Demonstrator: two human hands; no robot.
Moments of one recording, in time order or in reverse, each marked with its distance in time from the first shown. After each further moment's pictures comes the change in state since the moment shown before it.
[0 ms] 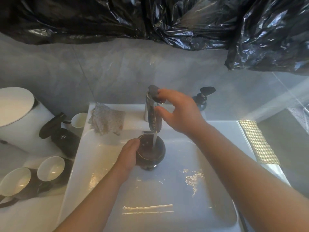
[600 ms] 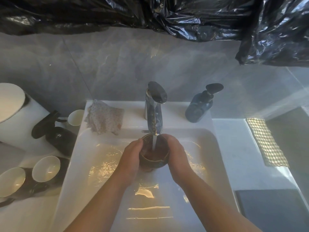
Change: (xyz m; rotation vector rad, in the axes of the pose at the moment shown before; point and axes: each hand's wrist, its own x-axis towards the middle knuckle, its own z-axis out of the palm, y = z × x) left_hand -0.002 -0.003 0.016 -0.028 0.004 -0.047; right_hand -0.097 0.002 0.075 0.751 -0.120 1.071
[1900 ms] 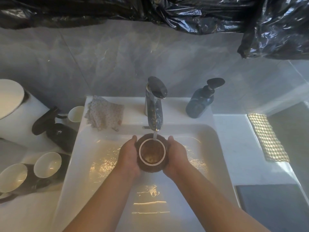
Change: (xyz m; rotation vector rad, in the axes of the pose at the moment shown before) left_hand 0.003 0.006 0.008 -0.348 0.155 -0.368; right_hand -0.002 -0.011 0.011 0.533 0.140 0.545
